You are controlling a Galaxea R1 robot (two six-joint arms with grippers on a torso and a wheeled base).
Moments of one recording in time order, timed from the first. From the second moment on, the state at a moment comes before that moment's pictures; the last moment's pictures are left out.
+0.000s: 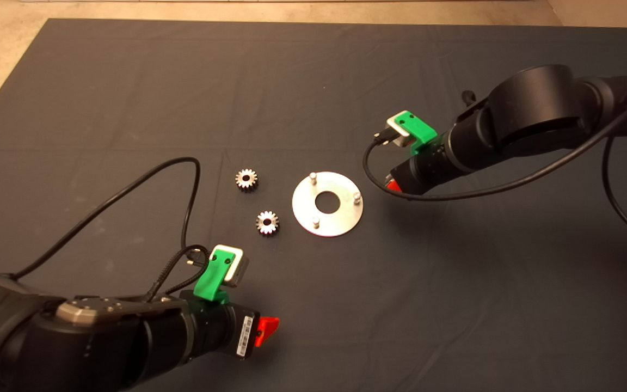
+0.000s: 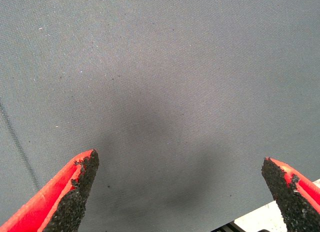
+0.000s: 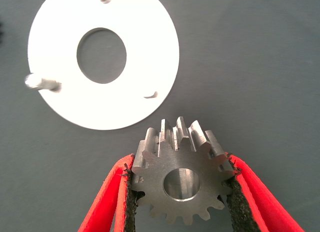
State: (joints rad) left arm -0.01 2.31 -0.36 1.02 1.53 -1.59; right arm 0.42 2.55 -0.92 -0.52 -1.37 1.08
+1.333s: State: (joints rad) left arm -0.01 2.31 -0.37 1.02 1.53 -1.59; right arm 0.37 2.69 -1.05 -0.52 -1.43 1.03
